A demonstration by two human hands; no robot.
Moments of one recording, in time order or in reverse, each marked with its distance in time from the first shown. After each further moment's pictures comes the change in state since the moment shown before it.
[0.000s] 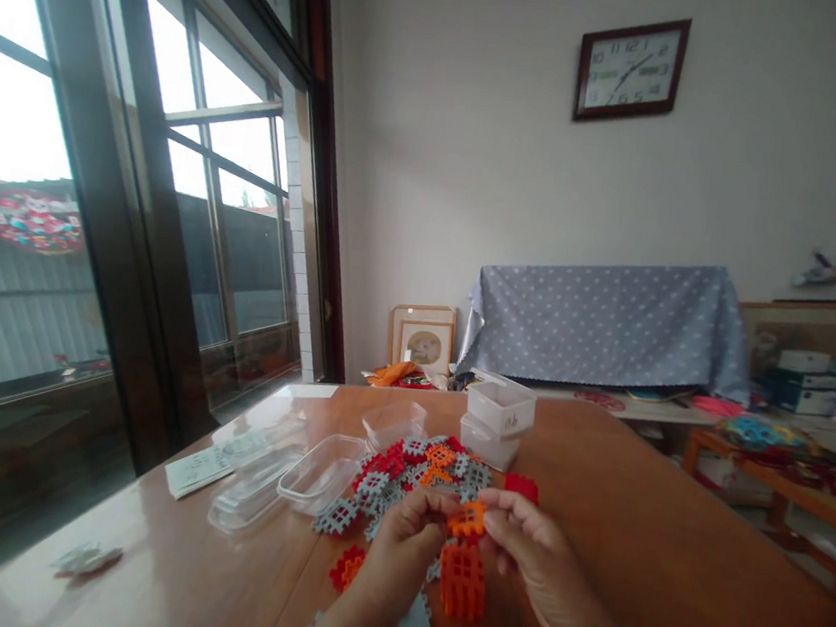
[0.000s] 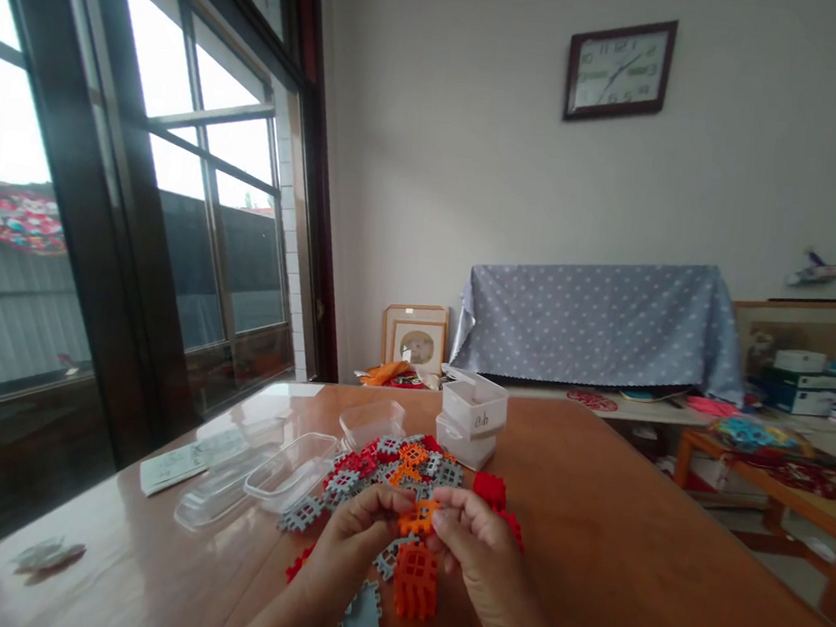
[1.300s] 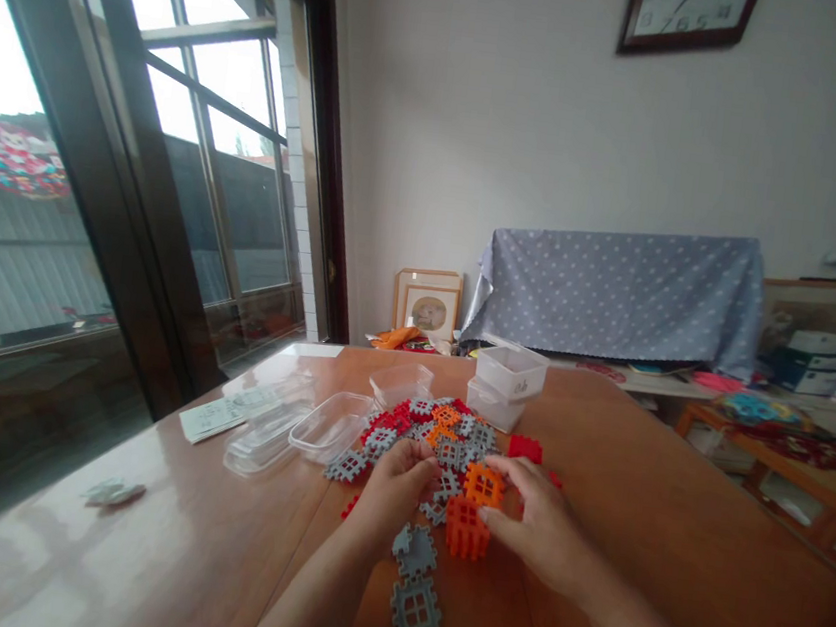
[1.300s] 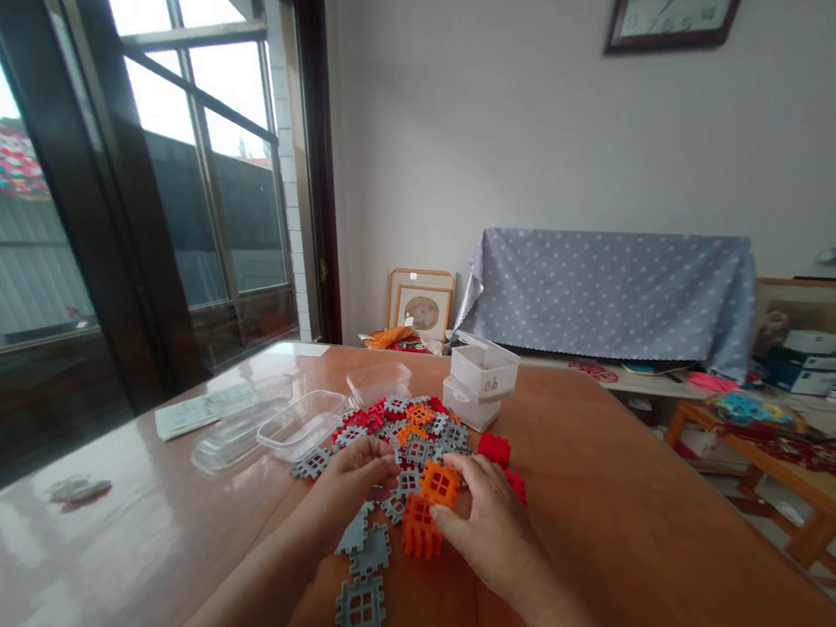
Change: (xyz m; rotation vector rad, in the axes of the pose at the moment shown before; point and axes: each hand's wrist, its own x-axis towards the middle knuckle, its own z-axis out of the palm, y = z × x) left_hand 0.005 0.003 -0.018 0.085 0.188 -0.217; right_hand 0.008 0.019 -0.017 -0.863 -0.038 -0.275
